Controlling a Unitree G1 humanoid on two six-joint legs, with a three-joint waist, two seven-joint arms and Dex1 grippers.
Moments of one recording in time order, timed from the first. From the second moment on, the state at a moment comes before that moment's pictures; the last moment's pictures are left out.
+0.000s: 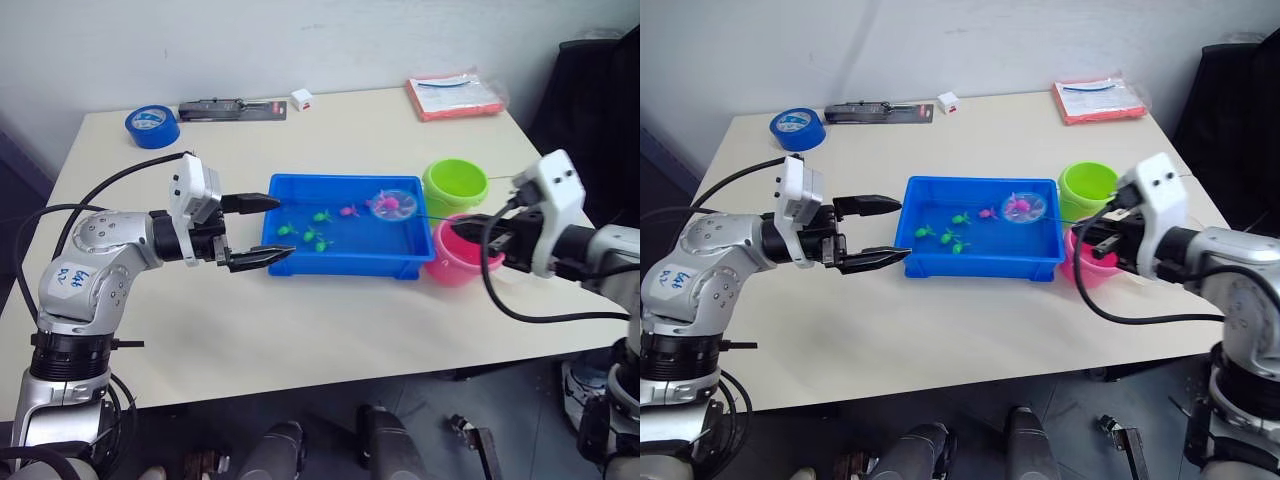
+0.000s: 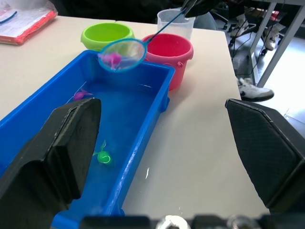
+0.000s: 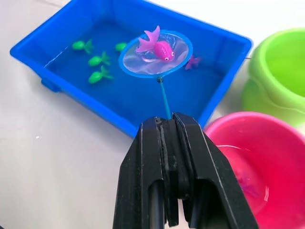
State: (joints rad) left arm -0.56 0.70 0.07 -0.15 -0.58 0.56 -1.01; right arm -0.55 -0.74 -0.44 -0.60 0.46 1.50 0.75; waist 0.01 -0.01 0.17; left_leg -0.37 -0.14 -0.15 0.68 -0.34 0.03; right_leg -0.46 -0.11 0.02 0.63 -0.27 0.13
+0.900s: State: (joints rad) left arm -0.69 0.63 -0.02 0.07 -0.50 0.45 -1.13; right arm 0.16 -1.09 -0.62 -0.84 0.25 1.06 0.65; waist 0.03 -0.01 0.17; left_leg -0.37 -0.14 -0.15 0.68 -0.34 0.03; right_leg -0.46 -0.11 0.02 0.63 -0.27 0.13
